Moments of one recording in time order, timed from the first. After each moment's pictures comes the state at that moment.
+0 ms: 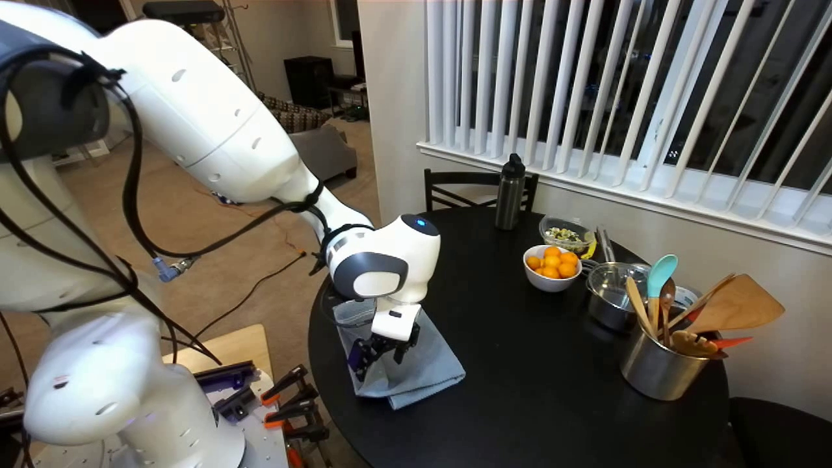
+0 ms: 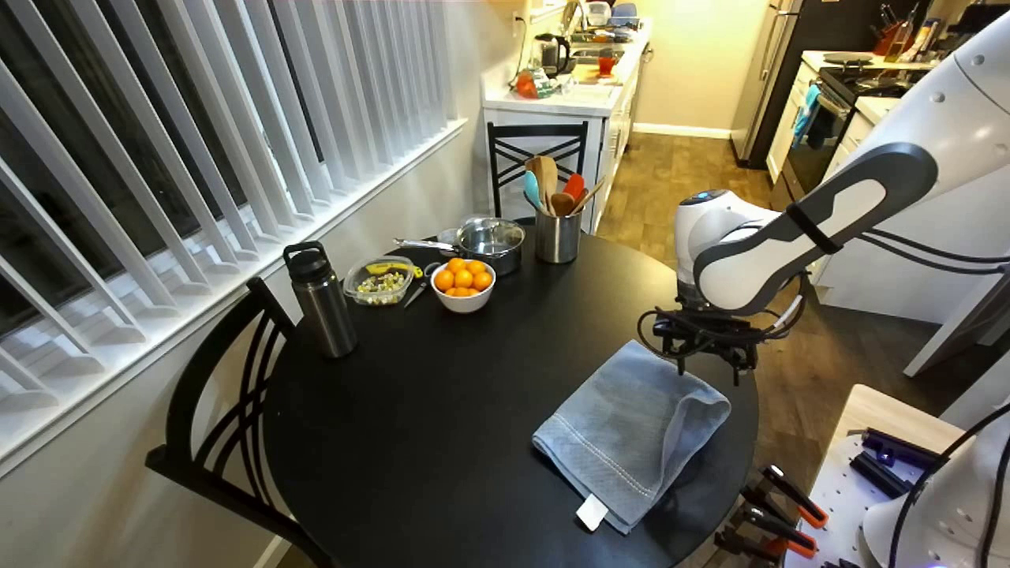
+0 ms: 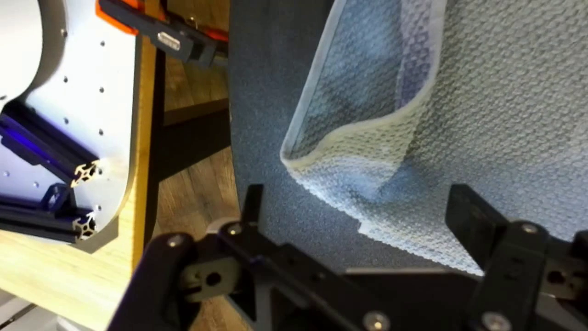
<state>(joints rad) -0.01 -0.01 -0.07 -2.63 -0.02 2.33 1.32</state>
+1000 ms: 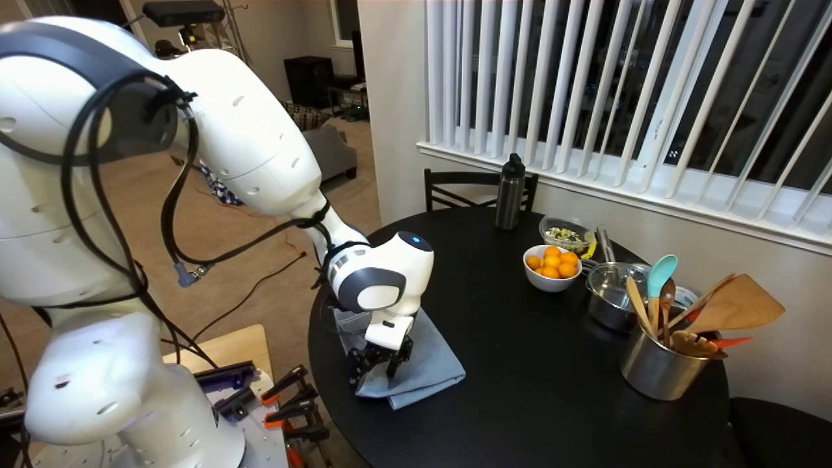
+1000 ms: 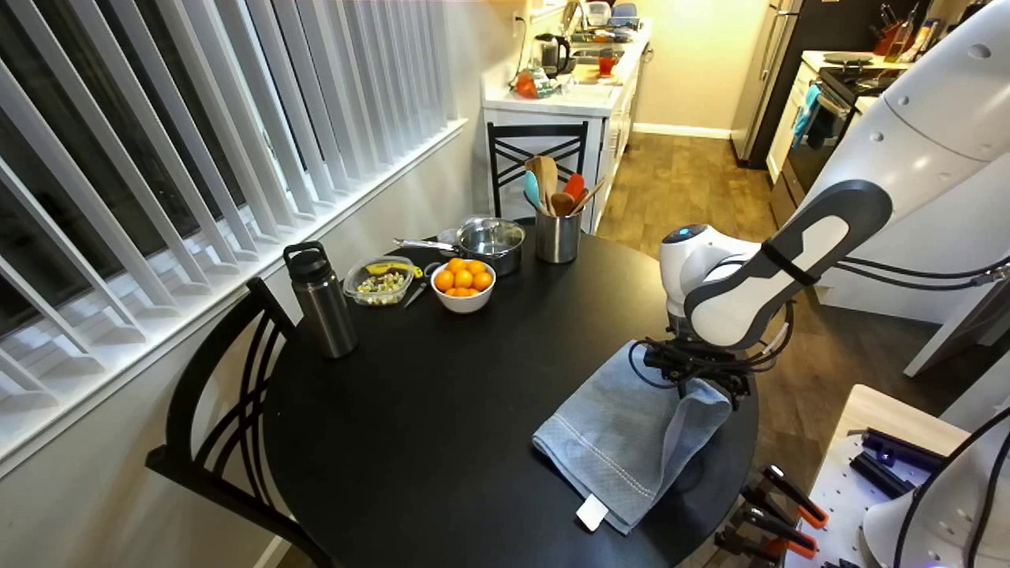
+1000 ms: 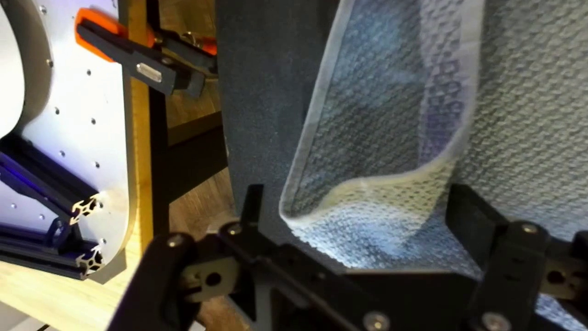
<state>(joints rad) 0.00 0.12 -0.03 -2.63 -0.08 2.39 1.47</state>
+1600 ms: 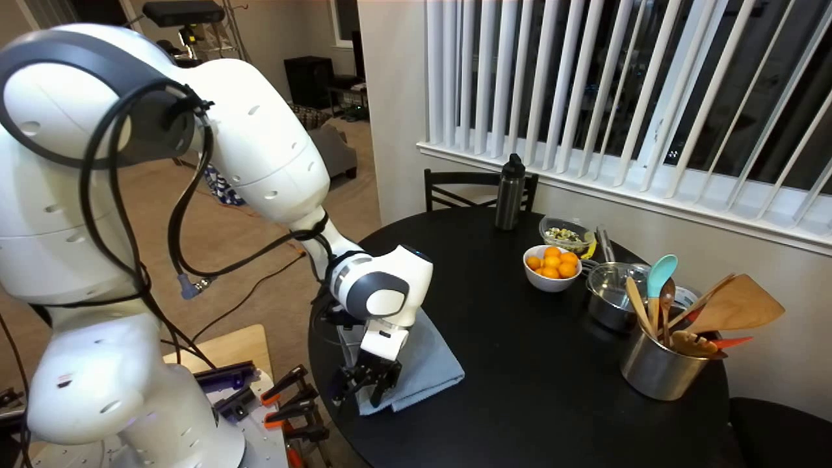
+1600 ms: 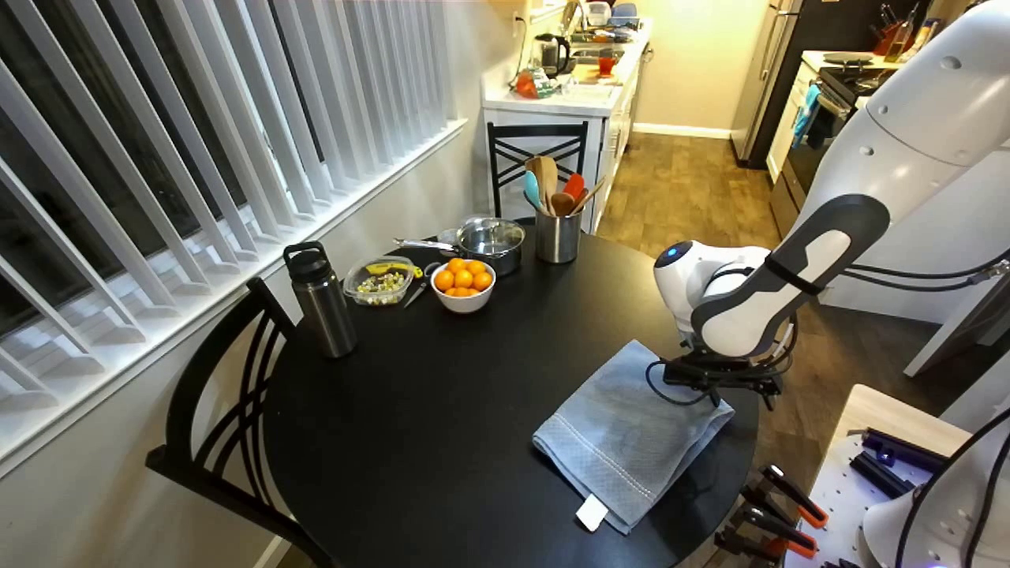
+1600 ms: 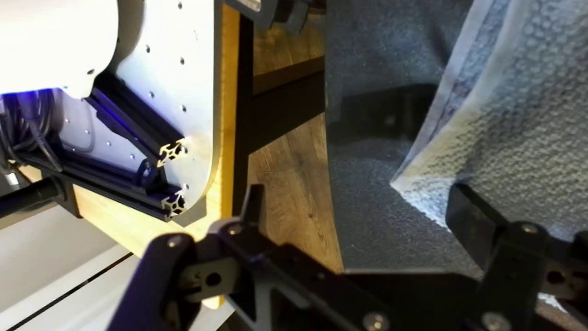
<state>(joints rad) 0.02 0.16 -0.08 -2.62 -0.26 2.23 1.56</state>
